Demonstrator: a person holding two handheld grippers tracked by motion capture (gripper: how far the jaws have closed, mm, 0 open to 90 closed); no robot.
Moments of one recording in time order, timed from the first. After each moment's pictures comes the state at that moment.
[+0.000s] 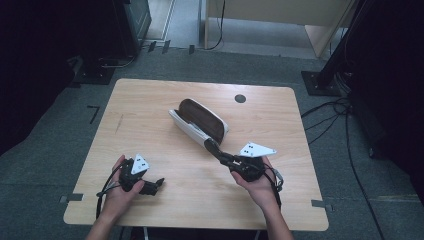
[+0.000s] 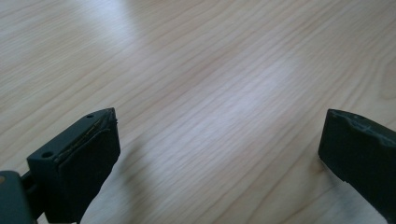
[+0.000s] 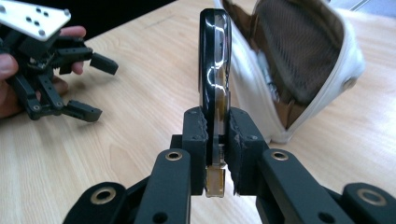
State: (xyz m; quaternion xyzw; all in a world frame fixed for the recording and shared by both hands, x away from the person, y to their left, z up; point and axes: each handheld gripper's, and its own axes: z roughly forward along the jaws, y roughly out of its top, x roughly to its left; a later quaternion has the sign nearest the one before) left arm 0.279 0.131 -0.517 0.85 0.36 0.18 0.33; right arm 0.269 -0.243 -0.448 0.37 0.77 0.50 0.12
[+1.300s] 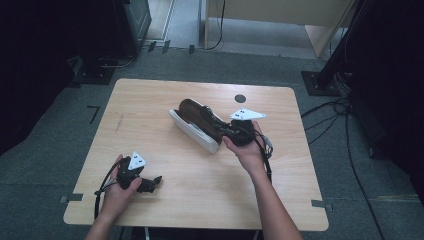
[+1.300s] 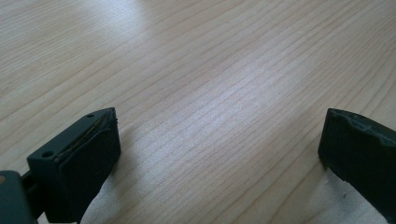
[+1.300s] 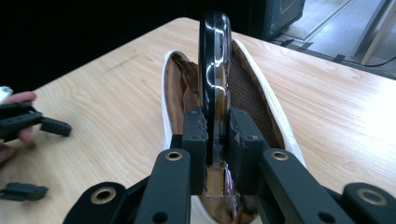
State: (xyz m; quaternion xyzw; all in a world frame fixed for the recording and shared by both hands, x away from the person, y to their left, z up) left arm 0.287 0.136 -0.520 0.85 0.38 0.16 0.33; right arm 0.352 -0.221 -0.409 0.39 0.76 0.49 0.16
